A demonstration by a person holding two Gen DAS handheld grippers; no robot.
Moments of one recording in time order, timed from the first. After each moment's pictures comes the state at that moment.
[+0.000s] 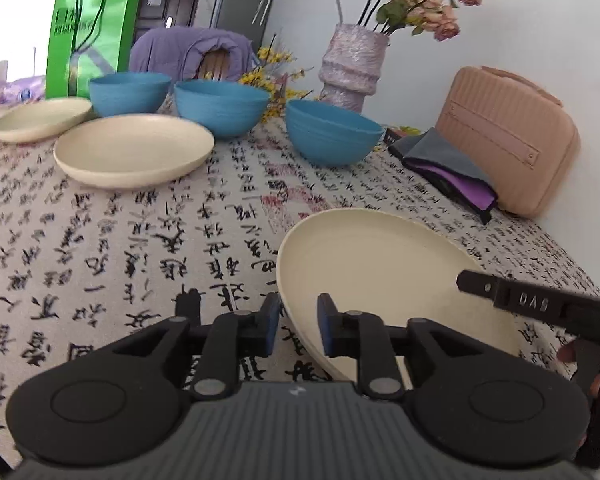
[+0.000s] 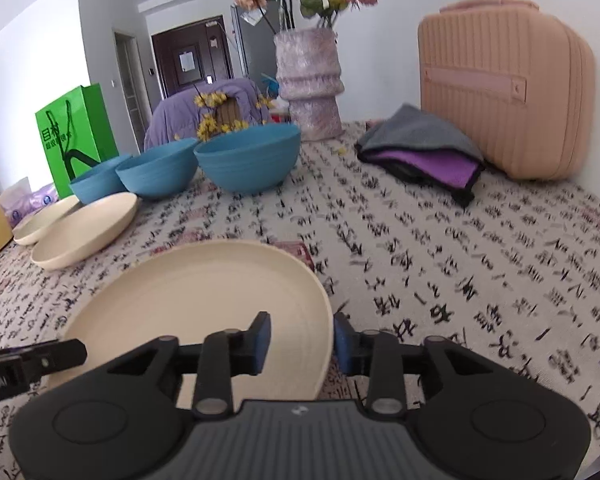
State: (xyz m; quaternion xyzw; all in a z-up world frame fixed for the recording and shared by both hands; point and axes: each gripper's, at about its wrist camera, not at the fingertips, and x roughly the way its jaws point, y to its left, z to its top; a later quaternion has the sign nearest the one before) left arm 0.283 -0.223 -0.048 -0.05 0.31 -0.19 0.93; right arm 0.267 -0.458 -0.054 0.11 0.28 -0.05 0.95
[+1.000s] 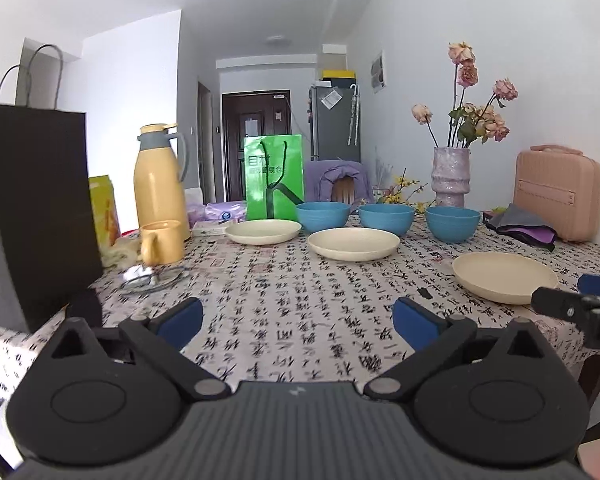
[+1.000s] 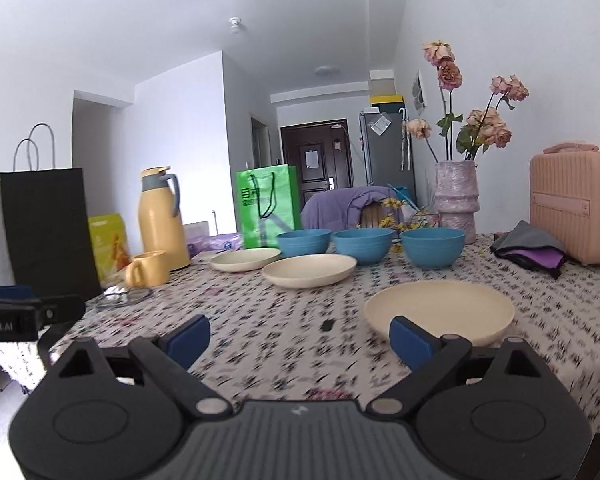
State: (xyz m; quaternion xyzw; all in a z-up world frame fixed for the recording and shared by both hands) left arm 0.026 -0.029 0.009 0.03 0.13 -0.02 0.99; right arm 0.039 -0.271 -0.021 0.07 0.11 0.10 0.99
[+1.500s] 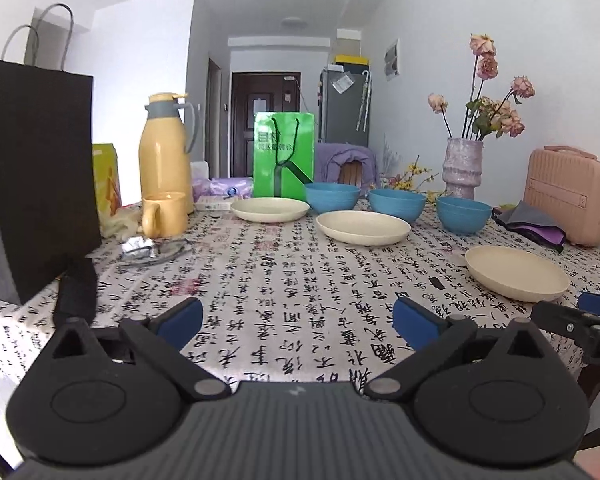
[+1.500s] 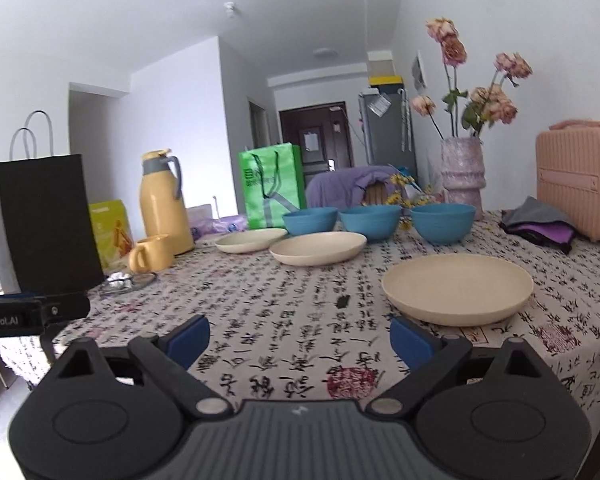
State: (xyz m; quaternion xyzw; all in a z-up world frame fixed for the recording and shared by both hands) left arm 0.054 -0.015 -0.006 0.00 0.16 -0.02 0.99; right arm 0.063 -0.262 -0.033 0.07 0.14 0.09 0.98
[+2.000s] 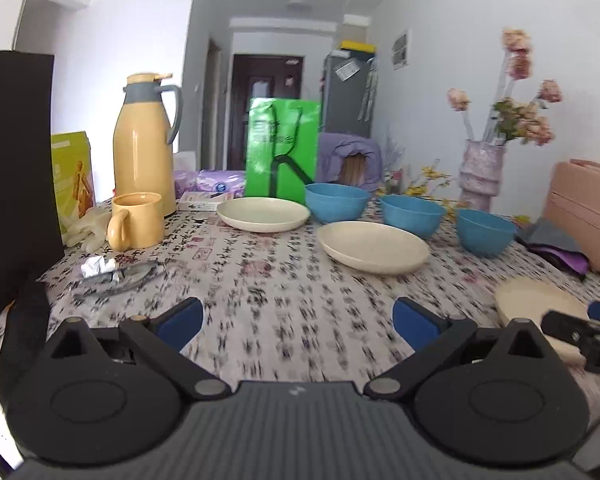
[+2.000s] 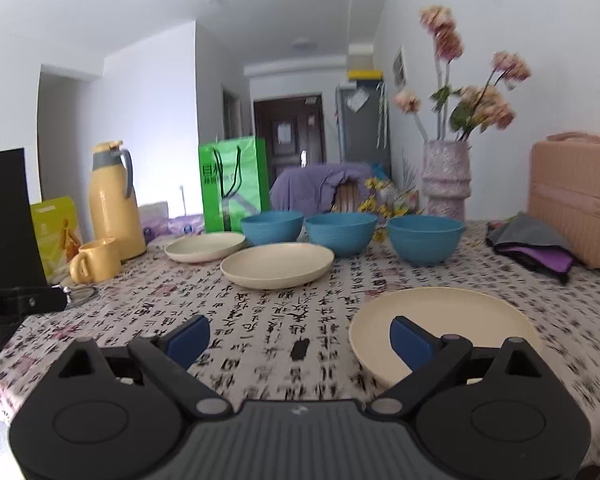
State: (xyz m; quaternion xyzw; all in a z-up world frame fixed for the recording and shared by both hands) left arm 0.184 -0.010 0.014 -0.03 0.19 -0.02 0.98; right arm 0.182 -0.271 -0.007 0.05 0.17 0.06 0.98
